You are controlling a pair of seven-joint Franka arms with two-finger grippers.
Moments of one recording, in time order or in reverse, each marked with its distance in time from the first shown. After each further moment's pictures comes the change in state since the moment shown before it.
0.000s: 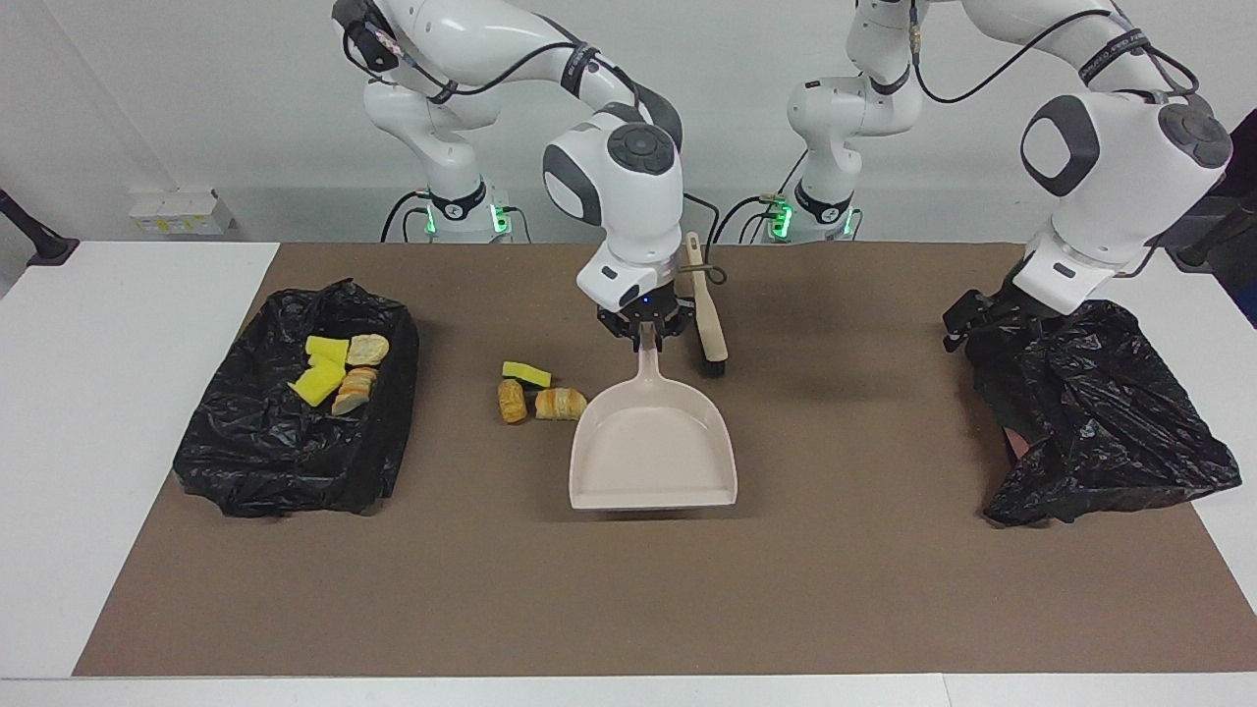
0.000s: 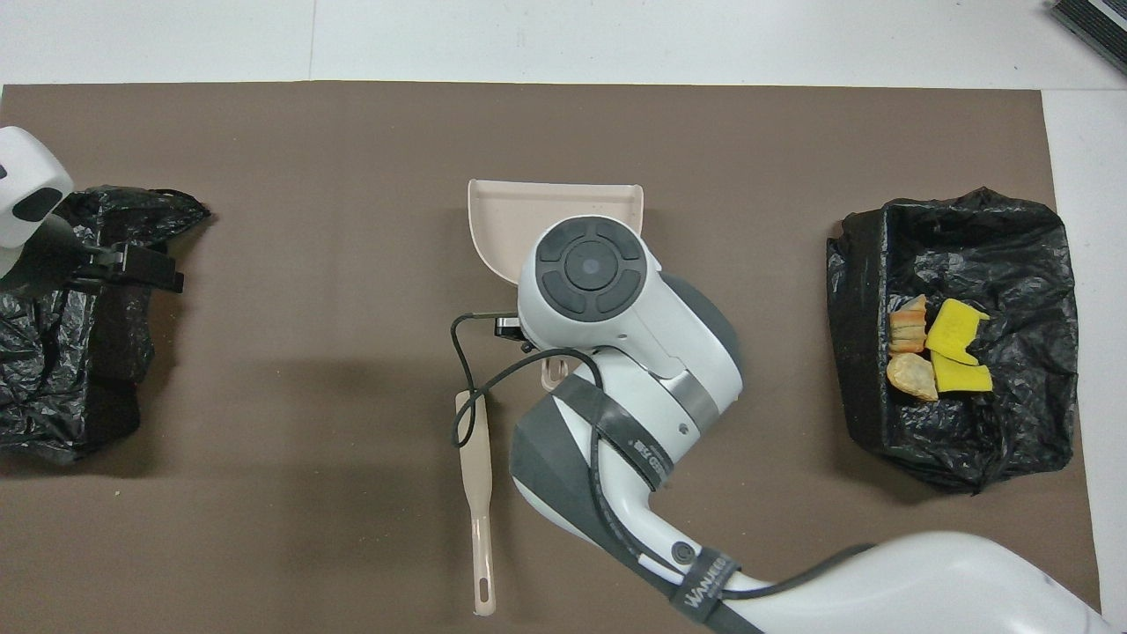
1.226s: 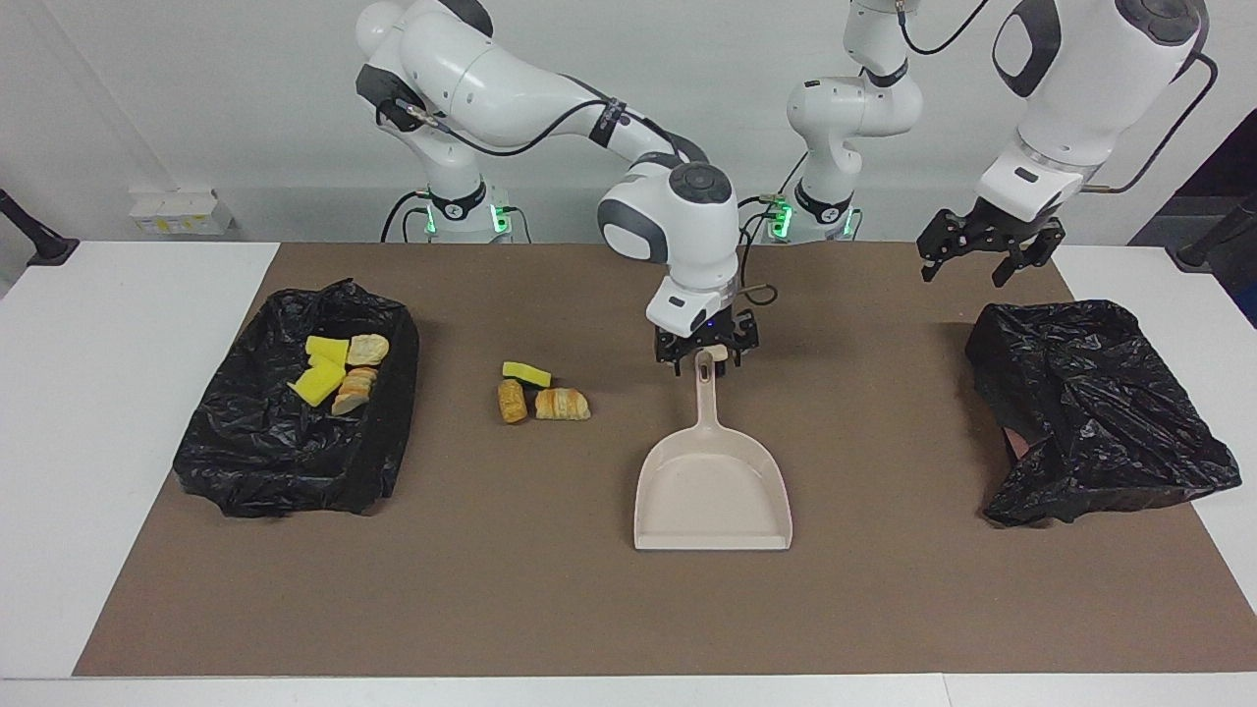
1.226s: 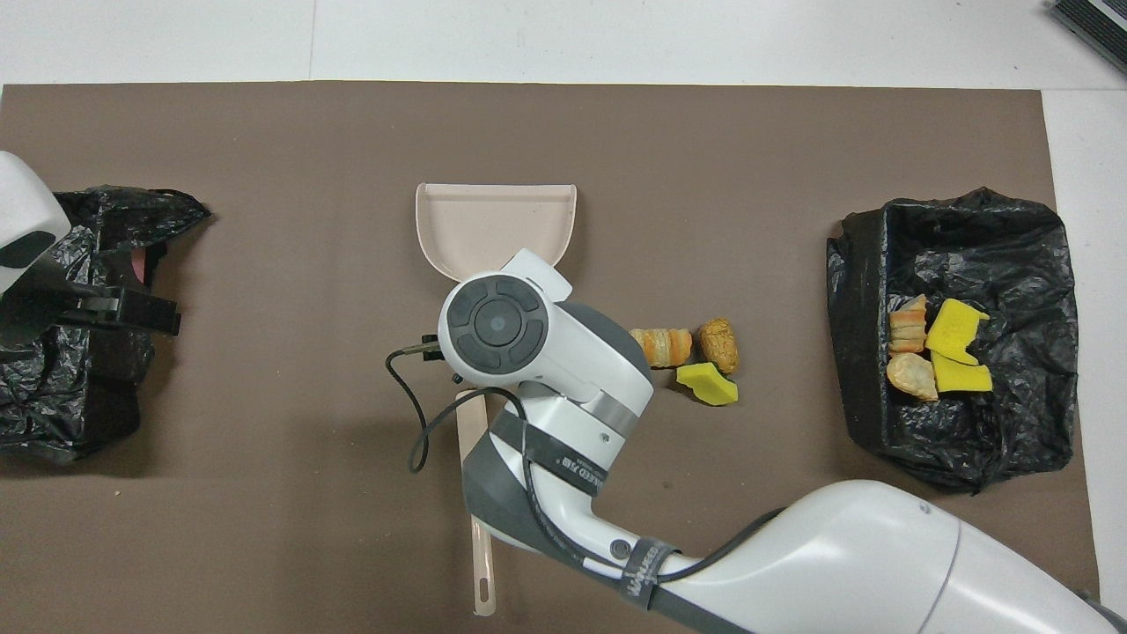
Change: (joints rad) left arm -0.031 -0.138 -0.070 0.001 0.073 -0.141 -0.042; right arm -0.042 0.114 0.215 -0.018 -0.186 0.061 0.029
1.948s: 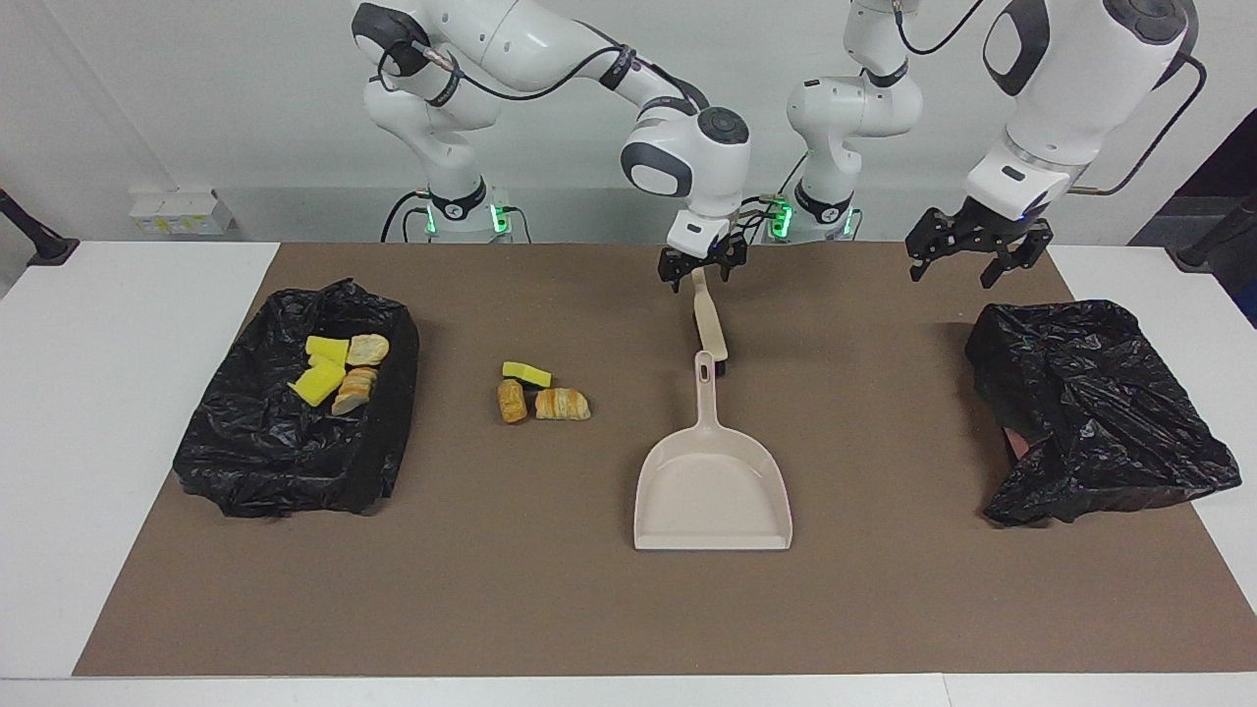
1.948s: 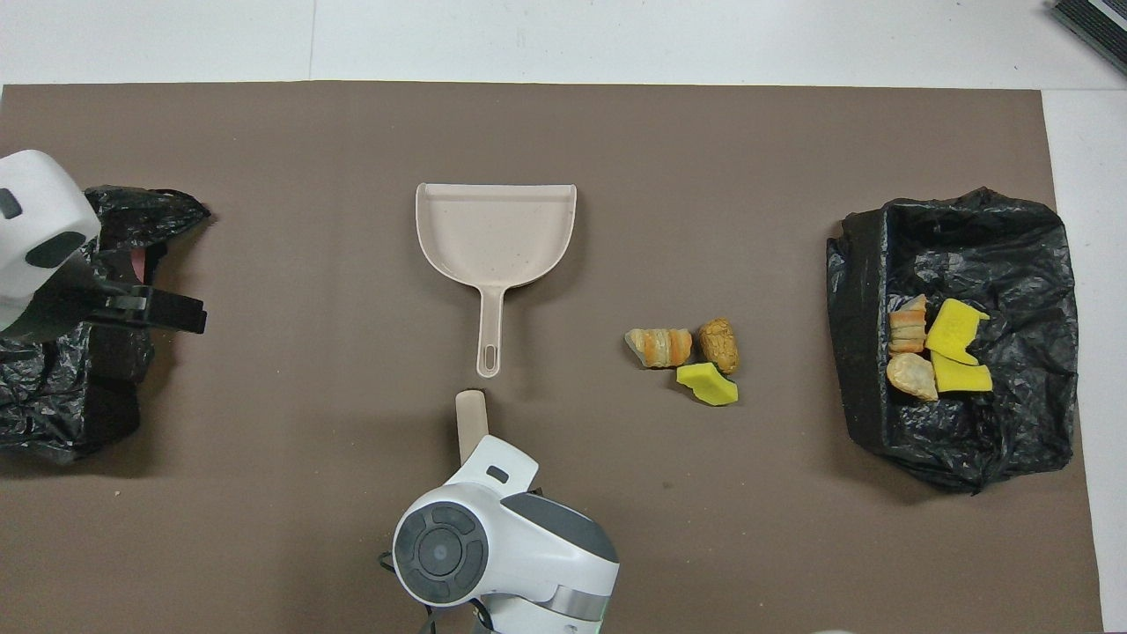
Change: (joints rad) left arm -0.052 0.014 -0.007 0.001 -0.022 0.029 -0.008; right arm -0.025 -0.172 0.118 -0.438 0.119 0.127 0.065
